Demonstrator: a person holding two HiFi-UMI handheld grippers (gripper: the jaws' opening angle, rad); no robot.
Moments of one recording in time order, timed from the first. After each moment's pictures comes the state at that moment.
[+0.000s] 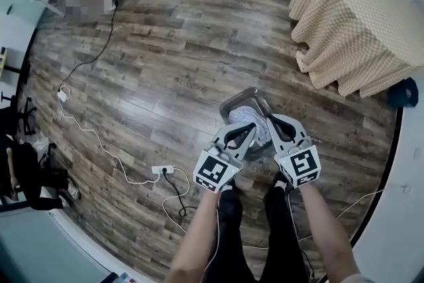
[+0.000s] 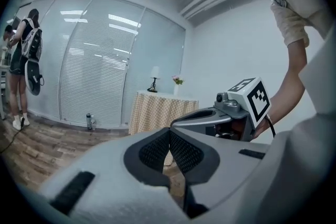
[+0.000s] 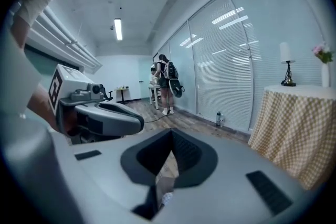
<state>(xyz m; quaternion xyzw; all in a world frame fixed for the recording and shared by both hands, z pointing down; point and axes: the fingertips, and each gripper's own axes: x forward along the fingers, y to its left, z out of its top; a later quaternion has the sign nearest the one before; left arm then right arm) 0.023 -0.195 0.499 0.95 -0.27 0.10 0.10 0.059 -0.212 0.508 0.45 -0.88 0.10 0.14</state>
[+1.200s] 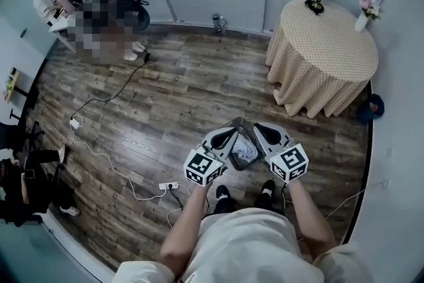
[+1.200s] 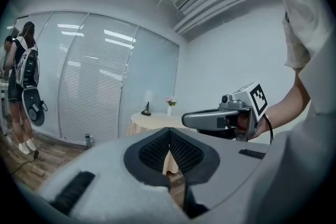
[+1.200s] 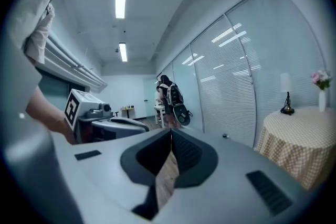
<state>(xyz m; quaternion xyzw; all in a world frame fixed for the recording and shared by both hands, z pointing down) 0.019 -0.130 0.250 0.96 -0.27 0.06 0.07 0.075 -0.129 0.235 0.44 -0.89 0.08 0.04</state>
